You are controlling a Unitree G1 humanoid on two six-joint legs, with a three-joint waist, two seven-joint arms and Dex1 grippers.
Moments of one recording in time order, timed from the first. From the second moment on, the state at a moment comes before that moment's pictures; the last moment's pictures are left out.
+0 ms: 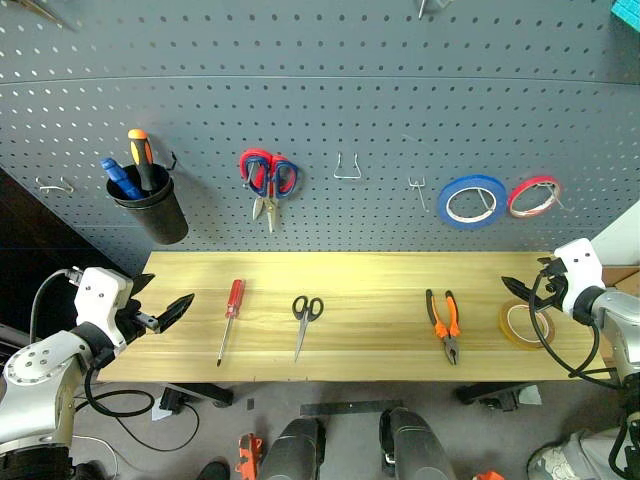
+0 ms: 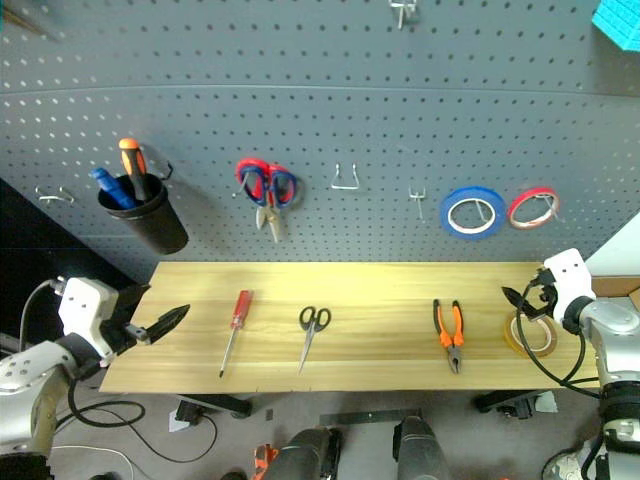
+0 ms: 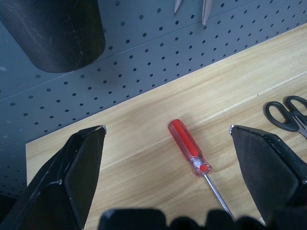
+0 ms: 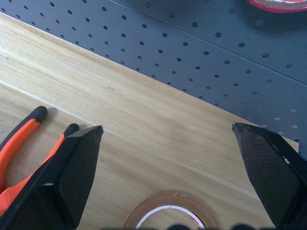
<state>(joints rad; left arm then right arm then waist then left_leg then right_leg) 0.01 0.73 0.40 0.15 -0.33 0.14 -0.80 -0.33 -0.76 -0.18 0.47 0.17 0.19 0.71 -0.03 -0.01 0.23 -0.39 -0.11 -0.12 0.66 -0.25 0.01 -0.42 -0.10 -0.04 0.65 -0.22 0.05</state>
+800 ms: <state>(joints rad) -0.05 0.47 -0.12 -0.05 -0.22 0.21 -0.84 -0.37 -0.72 -0.13 0.47 0.16 0.63 0.61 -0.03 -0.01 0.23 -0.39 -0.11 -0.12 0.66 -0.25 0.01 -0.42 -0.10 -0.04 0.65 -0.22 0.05</state>
